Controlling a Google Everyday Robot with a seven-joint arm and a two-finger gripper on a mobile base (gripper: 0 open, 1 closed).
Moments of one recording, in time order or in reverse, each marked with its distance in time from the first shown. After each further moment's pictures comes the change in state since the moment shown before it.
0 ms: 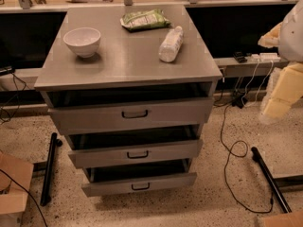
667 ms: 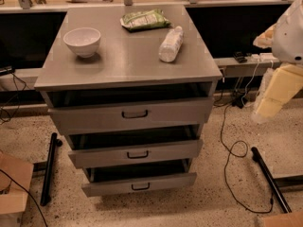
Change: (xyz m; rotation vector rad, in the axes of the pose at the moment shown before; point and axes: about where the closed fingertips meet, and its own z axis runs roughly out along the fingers) arm -0.007 -0.003 0.008 0.007 -0.020 0.003
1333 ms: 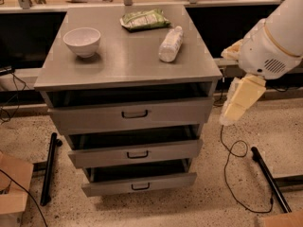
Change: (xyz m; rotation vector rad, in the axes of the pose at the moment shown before) arm -0.041 -0.003 0.054 -0.069 -0.172 -0.040
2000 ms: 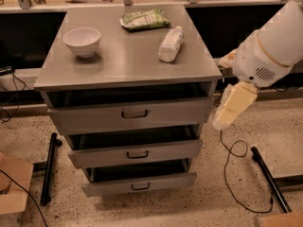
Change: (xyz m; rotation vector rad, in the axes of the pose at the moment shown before) arm 0.004 0.001 0.019 -0.015 -0.012 0.045
